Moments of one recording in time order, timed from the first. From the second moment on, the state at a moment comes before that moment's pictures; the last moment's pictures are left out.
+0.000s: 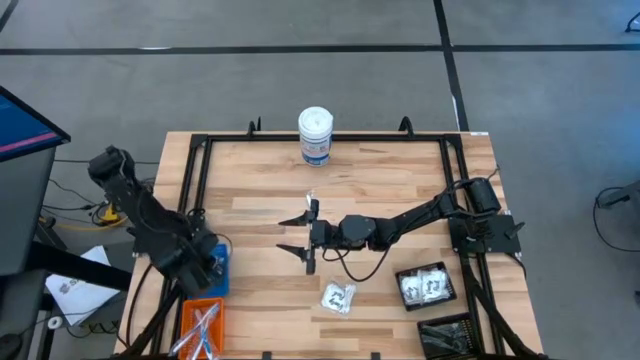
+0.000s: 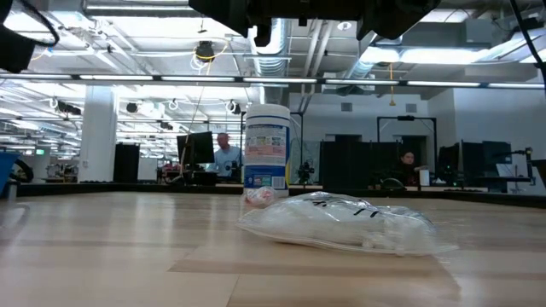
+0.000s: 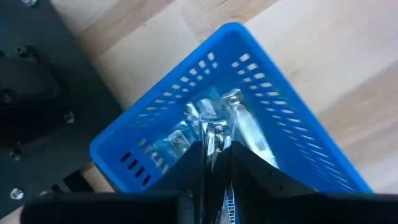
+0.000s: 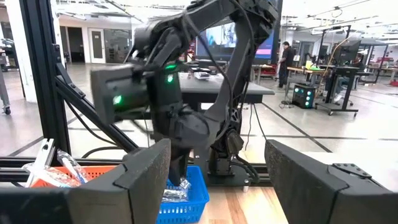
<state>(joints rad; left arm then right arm) -0.91 1.19 0.71 -1.17 -0.19 -1.90 0.22 1.95 1.17 0.87 0.25 -0.05</state>
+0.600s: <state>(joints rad) -0.91 1.36 0.71 -1.14 -0.17 -1.91 0.22 1.95 1.17 0.87 0.25 -0.05</state>
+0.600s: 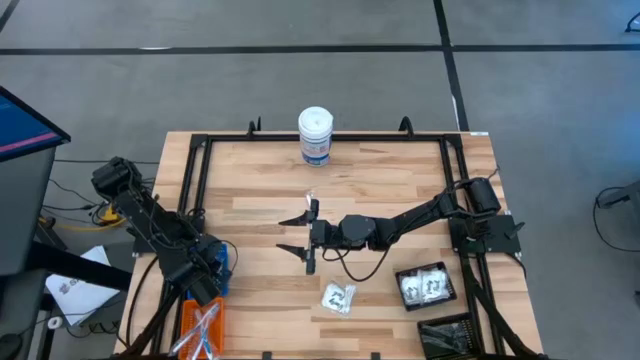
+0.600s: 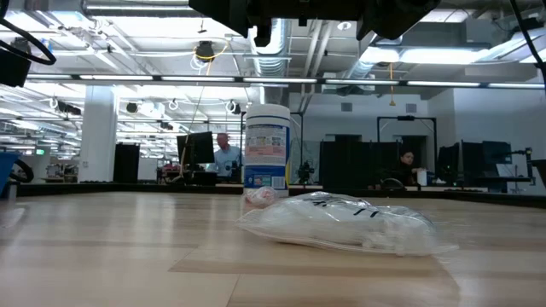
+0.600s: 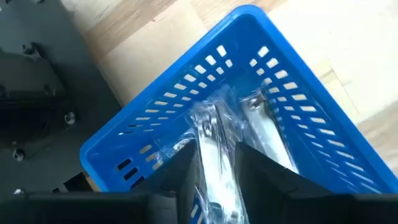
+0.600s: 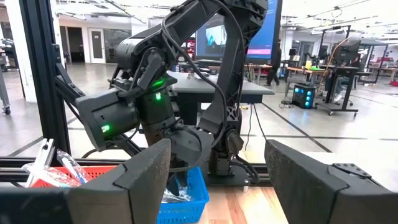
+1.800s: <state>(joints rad) -0.61 1.01 0.71 -0.83 -0.87 -0.87 0.22 1.95 1.17 0.88 0.25 -0.07</state>
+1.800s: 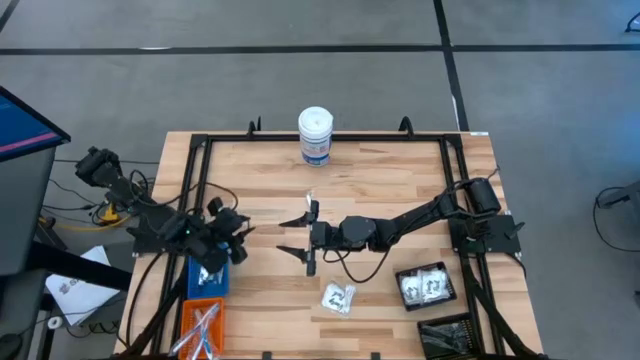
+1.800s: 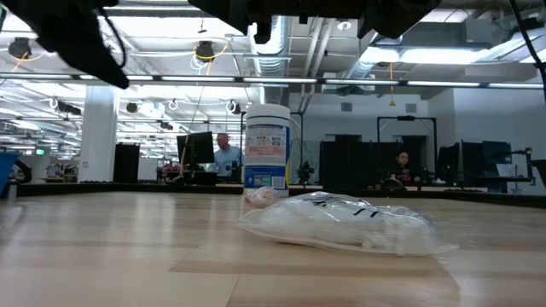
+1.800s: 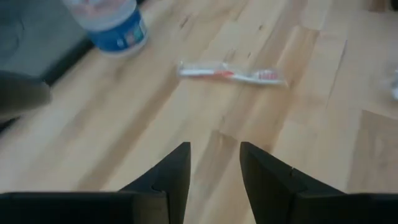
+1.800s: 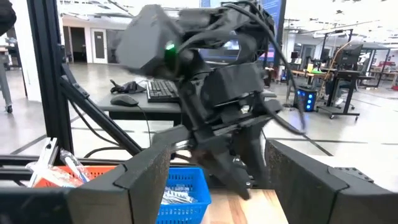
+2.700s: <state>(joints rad) -0.05 1.38 0.71 -0.08 -0.41 0.60 0.32 1.95 1.17 0.93 0.03 -0.38</state>
